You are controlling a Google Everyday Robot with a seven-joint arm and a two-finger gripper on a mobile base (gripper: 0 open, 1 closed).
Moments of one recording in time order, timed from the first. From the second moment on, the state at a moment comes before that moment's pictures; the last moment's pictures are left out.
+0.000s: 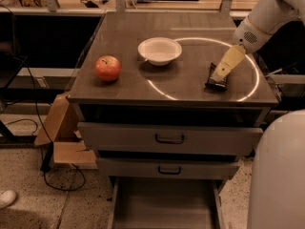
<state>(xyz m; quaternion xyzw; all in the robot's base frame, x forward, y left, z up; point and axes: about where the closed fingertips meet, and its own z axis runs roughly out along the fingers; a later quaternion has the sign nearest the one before) 0.654 -0.229 0.856 -0.46 0.86 0.13 0.15</state>
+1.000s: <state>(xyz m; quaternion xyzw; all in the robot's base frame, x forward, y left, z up) 0.646 -0.223 0.838 -0.46 0.86 0.15 0.15</state>
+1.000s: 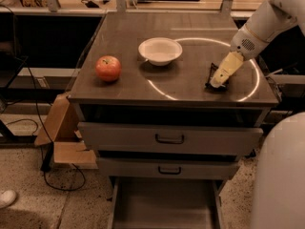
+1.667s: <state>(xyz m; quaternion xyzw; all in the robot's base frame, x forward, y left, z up) 0.654 -0.217 0.818 -0.47 0.86 0.18 0.14</state>
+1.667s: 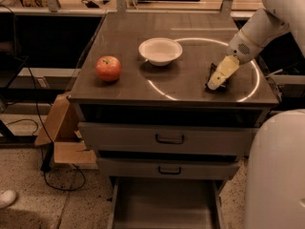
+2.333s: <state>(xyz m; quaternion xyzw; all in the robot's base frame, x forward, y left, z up) 0.654 -0.217 0.818 -0.47 0.86 0.18 0.14</state>
